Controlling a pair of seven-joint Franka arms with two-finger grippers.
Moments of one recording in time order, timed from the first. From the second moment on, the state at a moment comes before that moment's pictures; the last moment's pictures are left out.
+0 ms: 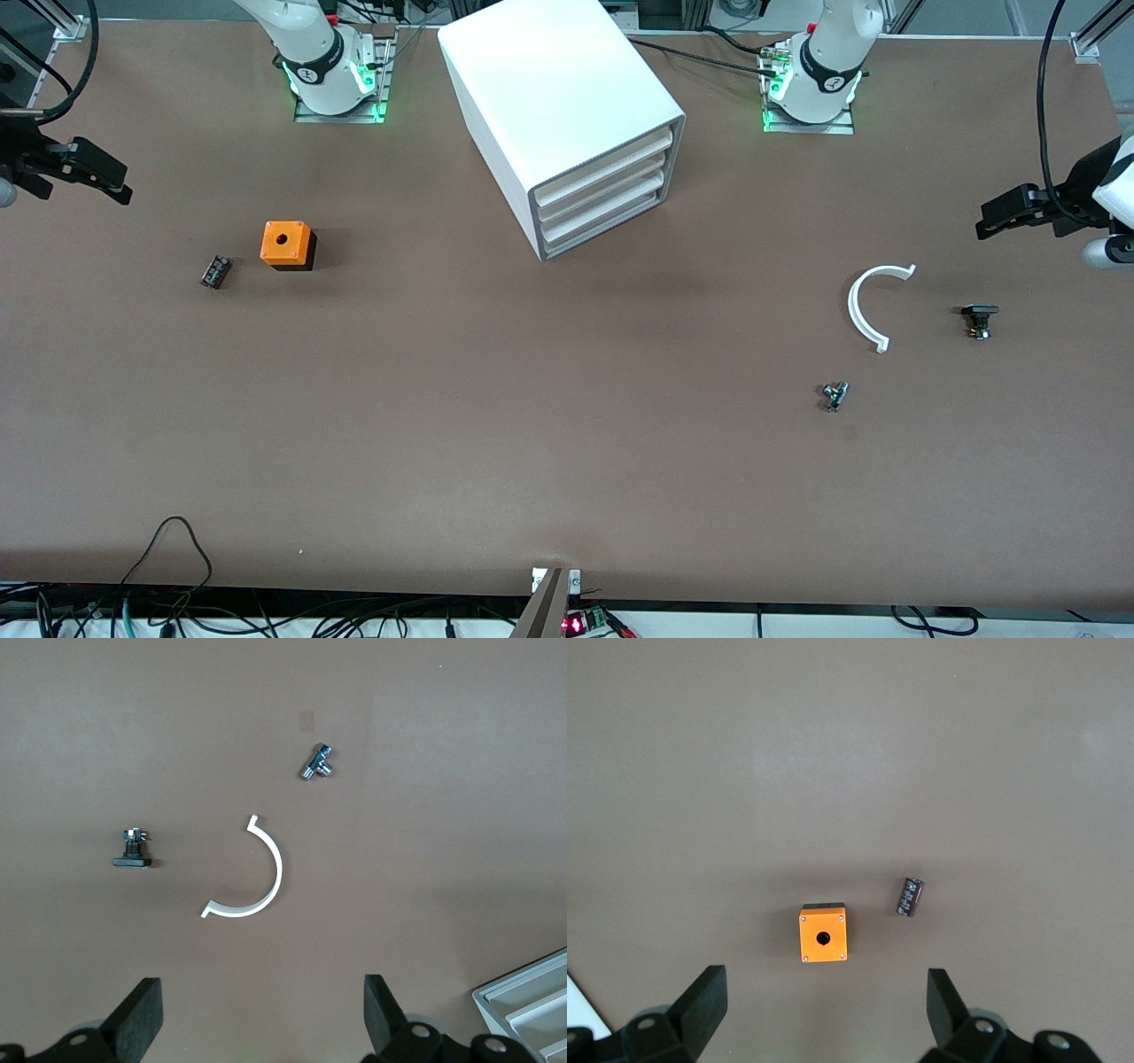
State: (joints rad) left arm 0.04 0.06 0.01 -1.55 0.00 1.51 0.00; right arm 0.01 -0.11 -0.06 -1.75 -0.06 1.64 -0.01
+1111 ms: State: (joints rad) left arm 0.02 0.20 -0.15 -1.93 -0.67 1.49 0.10; right arm 0.03 -0.10 -0.04 -1.74 -0.06 1.64 -0.01
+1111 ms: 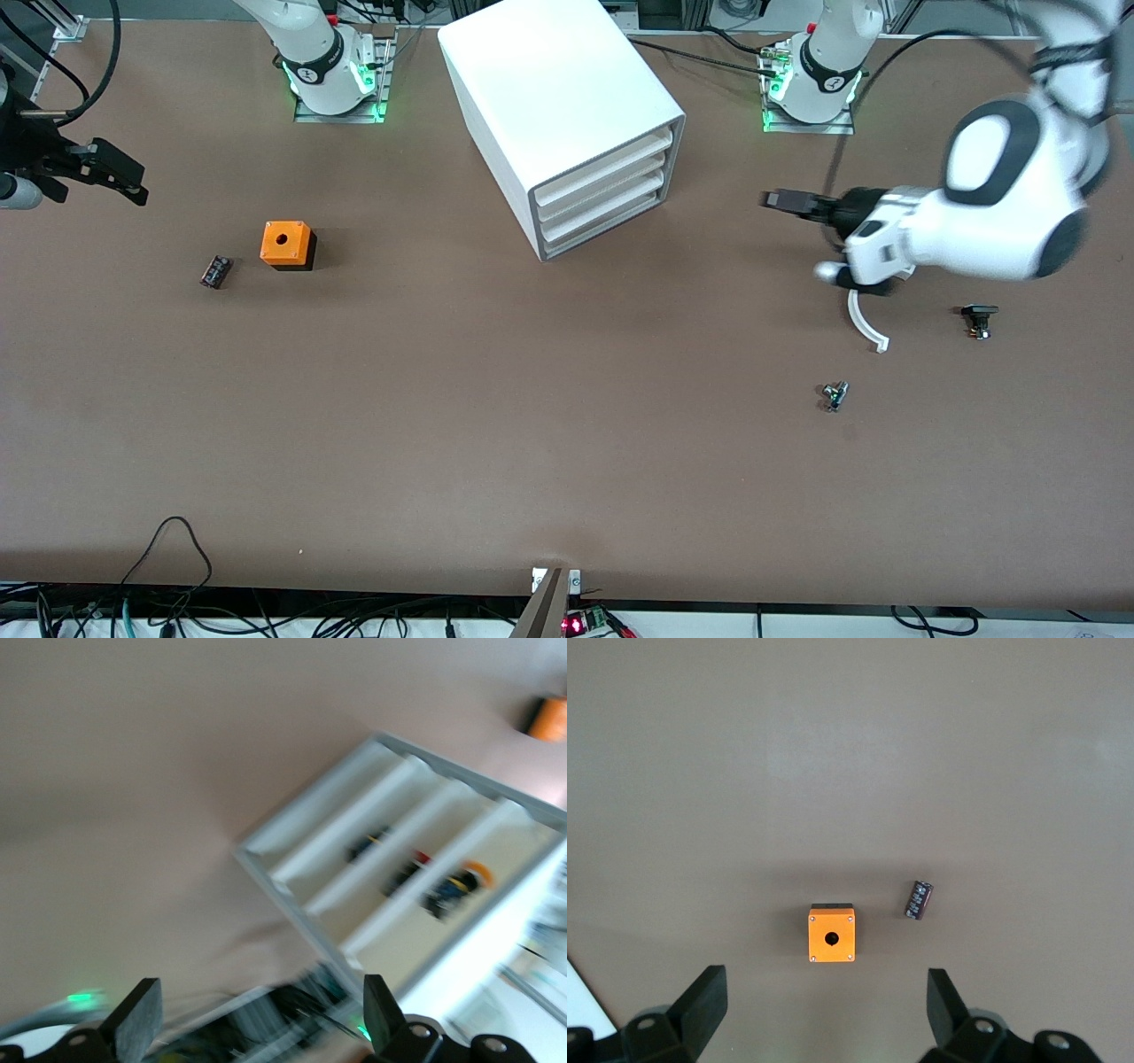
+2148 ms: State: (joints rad) left arm 0.02 0.24 -0.46 -2.19 -0.97 1.73 0.19; right arm 0.09 -0.04 -0.03 -1.73 -0.06 1.66 -0.01
